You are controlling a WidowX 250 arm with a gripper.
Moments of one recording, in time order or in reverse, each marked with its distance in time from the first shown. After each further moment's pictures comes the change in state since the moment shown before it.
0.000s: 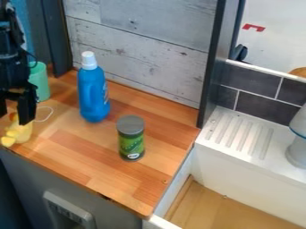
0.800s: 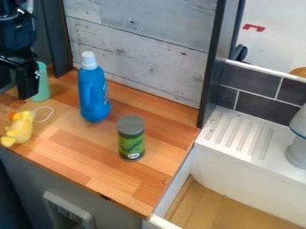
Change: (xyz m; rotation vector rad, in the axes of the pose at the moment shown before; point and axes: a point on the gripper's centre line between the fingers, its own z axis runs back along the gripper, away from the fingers) arm -0.022 -0.028 0.068 0.065 -0.141 -0.161
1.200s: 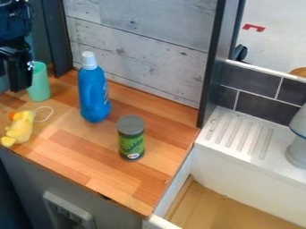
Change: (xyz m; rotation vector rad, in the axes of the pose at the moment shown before) arm -0.012 -0.008 0.022 0.010 0.009 -0.065
